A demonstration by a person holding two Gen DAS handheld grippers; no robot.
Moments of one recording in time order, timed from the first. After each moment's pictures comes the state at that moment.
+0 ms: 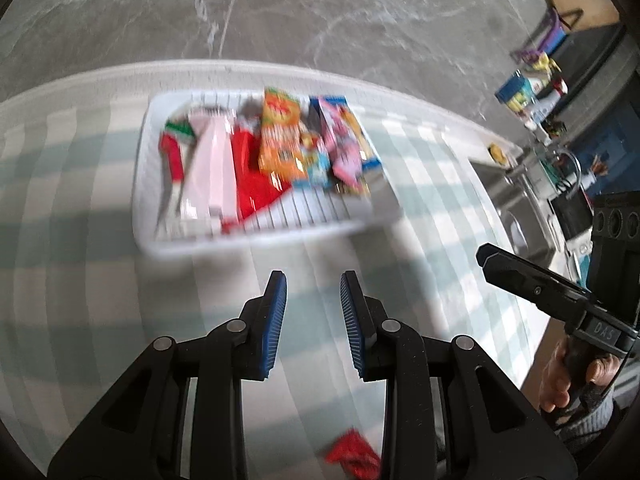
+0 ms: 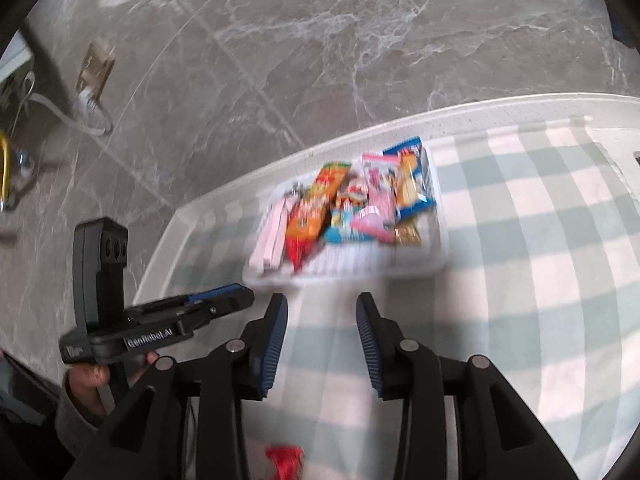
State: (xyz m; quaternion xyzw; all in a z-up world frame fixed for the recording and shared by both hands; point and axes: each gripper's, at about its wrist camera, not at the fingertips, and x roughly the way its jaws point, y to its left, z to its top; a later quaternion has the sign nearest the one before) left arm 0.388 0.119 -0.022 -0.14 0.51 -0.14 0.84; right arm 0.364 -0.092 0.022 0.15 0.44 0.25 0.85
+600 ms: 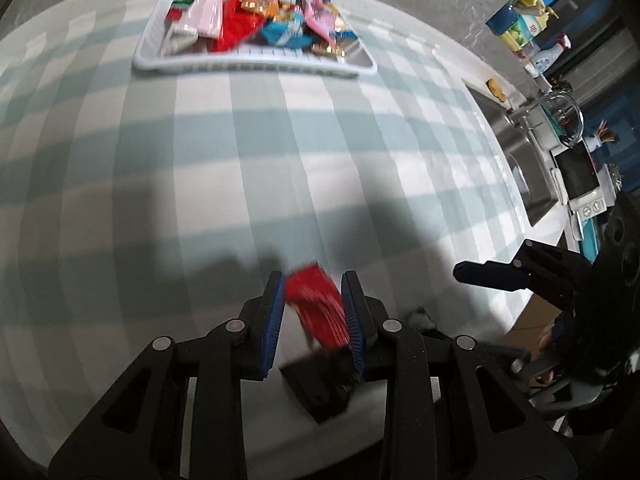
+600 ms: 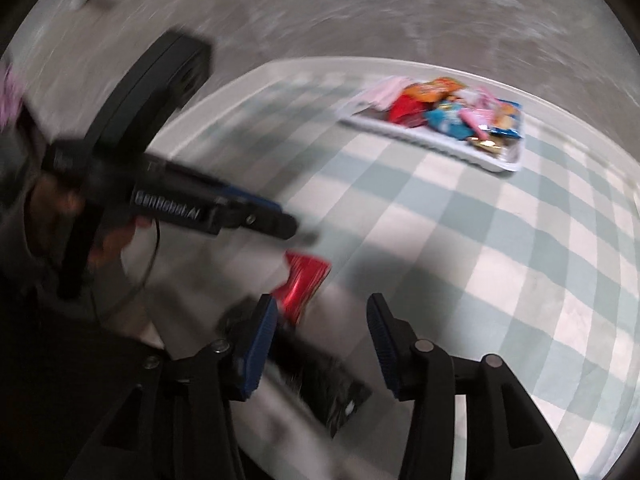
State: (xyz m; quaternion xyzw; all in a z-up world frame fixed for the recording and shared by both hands) left arm 0.244 0.071 -0.065 -0.13 0.58 -0.13 0.79; right arm 0.217 -0.056 -0.022 -0.11 0.44 0.40 0.79
